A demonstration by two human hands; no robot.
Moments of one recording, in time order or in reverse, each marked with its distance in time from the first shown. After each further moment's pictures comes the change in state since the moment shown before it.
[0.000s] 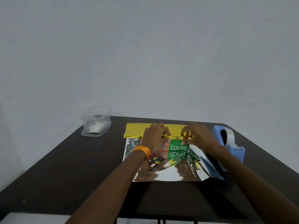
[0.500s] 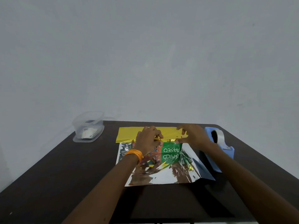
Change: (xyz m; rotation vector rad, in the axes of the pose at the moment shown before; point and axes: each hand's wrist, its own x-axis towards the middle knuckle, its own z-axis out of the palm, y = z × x) left_hand 0.001 -0.001 0.004 -0.002 -0.014 0.007; right_hand -0.003 0.004 -0.013 0.066 -0.013 0.116
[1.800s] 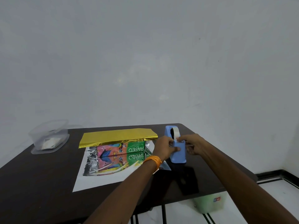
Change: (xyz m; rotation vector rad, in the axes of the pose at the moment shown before) left_hand 0.010 0.193 0.069 -0.429 -0.139 -0.002; right_hand -0.112 0.052 -0.074 1.065 0.131 0.973
